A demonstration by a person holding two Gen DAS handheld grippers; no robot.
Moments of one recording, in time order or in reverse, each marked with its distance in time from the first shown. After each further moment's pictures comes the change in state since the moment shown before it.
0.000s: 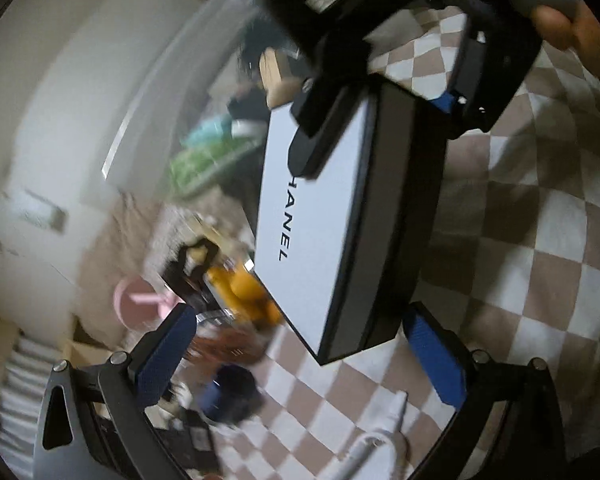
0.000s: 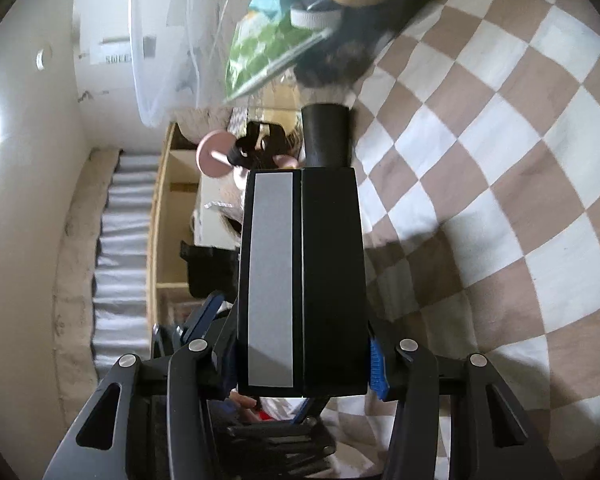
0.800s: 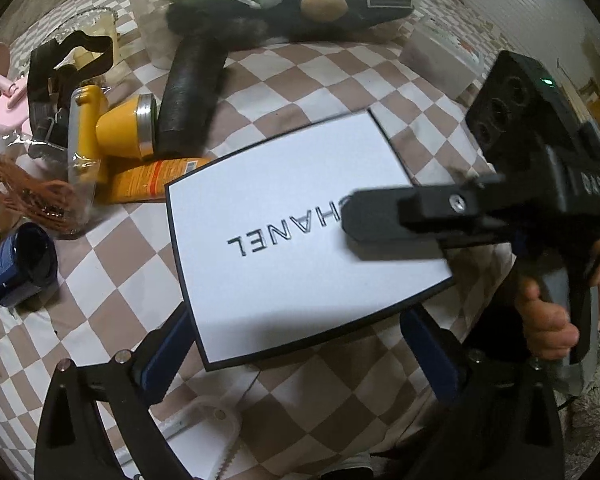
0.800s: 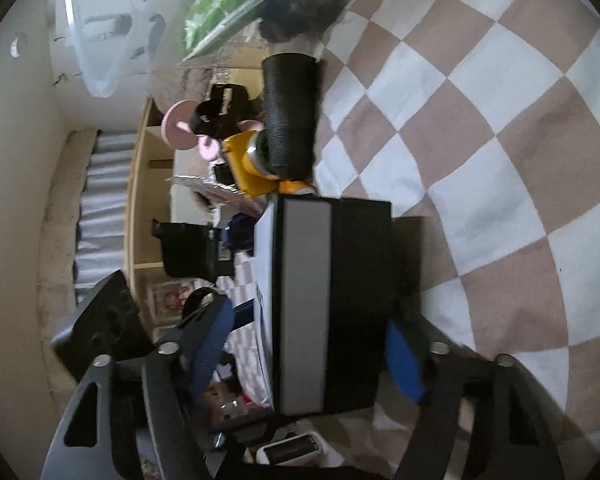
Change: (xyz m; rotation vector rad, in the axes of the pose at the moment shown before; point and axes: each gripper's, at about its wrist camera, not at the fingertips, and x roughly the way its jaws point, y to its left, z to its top) left arm 0.076 0.051 -0.020 -0.709 0.350 -0.821; right arm 0.034 -0.015 -0.007 -0.022 0.129 -0.057
